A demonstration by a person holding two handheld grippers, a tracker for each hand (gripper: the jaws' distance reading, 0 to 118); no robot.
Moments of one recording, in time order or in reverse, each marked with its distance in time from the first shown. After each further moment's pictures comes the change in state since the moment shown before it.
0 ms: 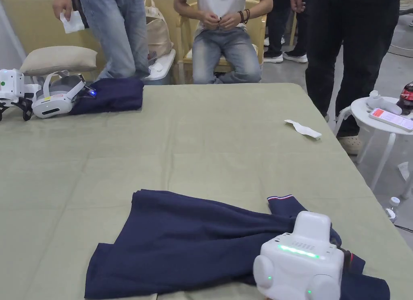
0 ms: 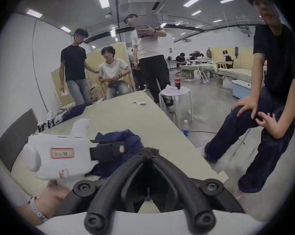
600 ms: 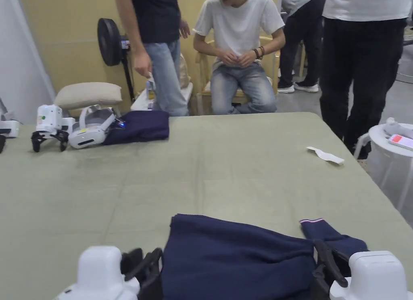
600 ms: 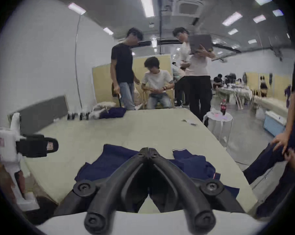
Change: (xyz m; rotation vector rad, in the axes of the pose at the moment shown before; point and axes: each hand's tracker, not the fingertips) left arm -0.227 -0.061 0.307 0.341 0.383 0.114; right arm -0.185 0.002 -0.004 0.136 0.269 0.271
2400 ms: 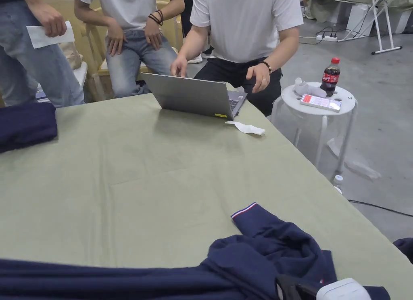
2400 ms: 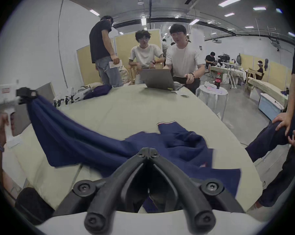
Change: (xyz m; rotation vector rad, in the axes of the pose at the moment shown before) left arm -0.116 0.112 -0.085 0.137 0.263 0.076; right arm 0.060 -0.050 -0.059 -0.201 -0.064 -0.105
